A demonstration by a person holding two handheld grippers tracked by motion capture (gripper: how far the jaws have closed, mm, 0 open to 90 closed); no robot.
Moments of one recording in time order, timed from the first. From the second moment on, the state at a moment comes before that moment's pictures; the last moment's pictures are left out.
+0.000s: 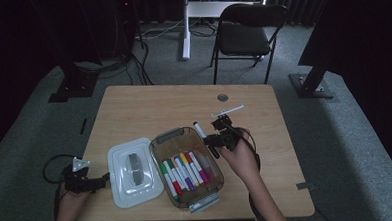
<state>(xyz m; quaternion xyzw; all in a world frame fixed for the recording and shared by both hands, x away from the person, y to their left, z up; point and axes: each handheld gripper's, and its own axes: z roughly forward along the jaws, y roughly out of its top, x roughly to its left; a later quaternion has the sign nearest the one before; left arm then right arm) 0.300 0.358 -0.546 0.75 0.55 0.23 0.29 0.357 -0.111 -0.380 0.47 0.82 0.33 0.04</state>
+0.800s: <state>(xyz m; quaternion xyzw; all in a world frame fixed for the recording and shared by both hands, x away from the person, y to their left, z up) 0.300 0.358 -0.546 0.75 0.55 0.23 0.29 0.335 -0.021 -0.409 0.40 0.86 0.30 -0.02</state>
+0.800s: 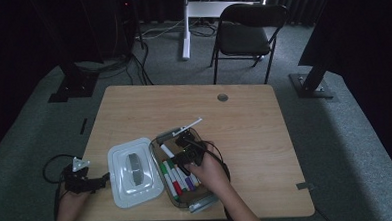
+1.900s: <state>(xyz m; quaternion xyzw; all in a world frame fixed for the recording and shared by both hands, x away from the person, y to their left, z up) 0.300 0.358 -0.546 0.75 0.55 0.23 0.29 0.336 0.014 -0.459 0.38 0.90 0.20 -0.08</state>
